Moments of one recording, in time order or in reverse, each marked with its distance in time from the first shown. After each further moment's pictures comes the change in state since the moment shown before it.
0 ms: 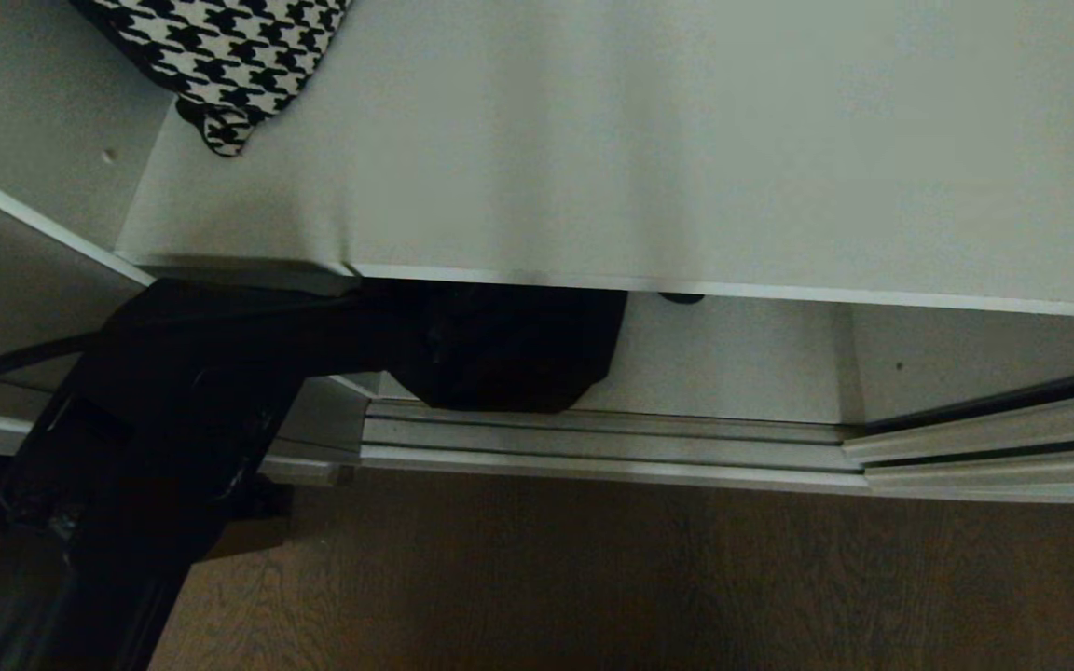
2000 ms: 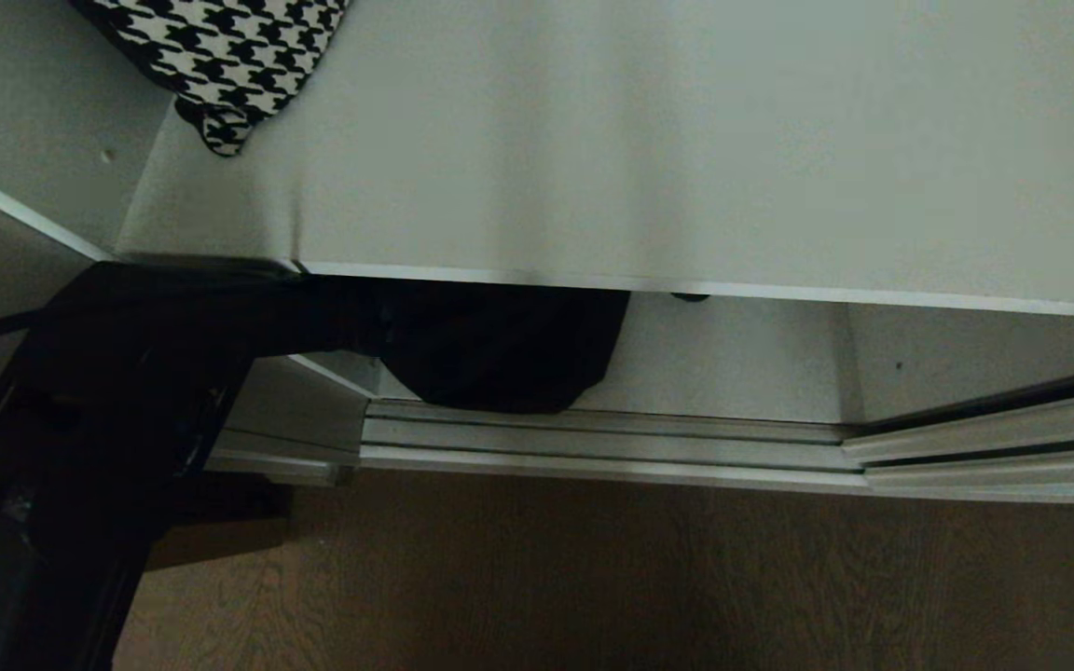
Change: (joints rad) left arm 0.107 -0.036 0.000 0.127 -0.131 0.808; right arm 0.000 0.000 0.000 0.000 0.000 0.000
